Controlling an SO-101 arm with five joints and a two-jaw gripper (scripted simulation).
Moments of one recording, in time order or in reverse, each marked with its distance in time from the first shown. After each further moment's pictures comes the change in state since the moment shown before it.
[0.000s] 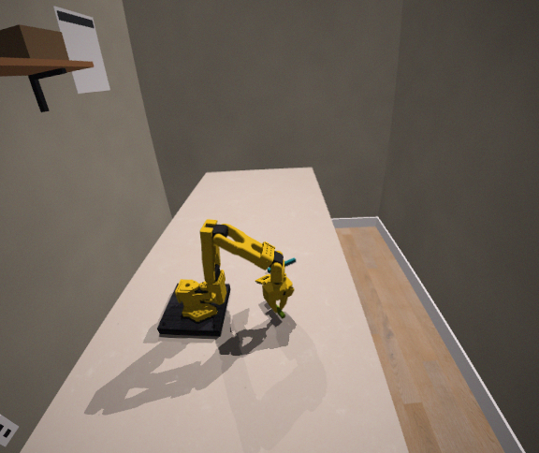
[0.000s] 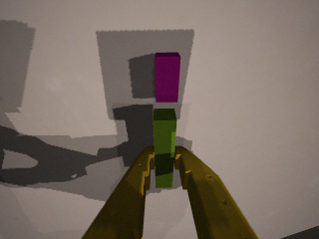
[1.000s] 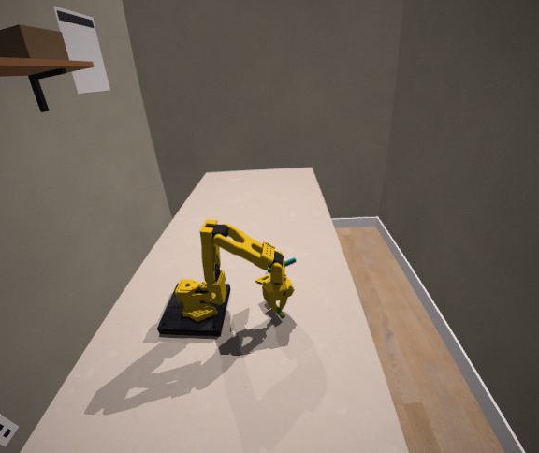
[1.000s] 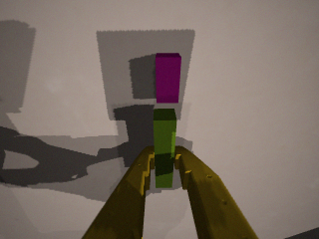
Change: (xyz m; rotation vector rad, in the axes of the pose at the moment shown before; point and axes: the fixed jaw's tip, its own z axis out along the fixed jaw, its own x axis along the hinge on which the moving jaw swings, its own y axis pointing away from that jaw) arm 0.000 0.000 0.000 -0.002 -0.002 0.000
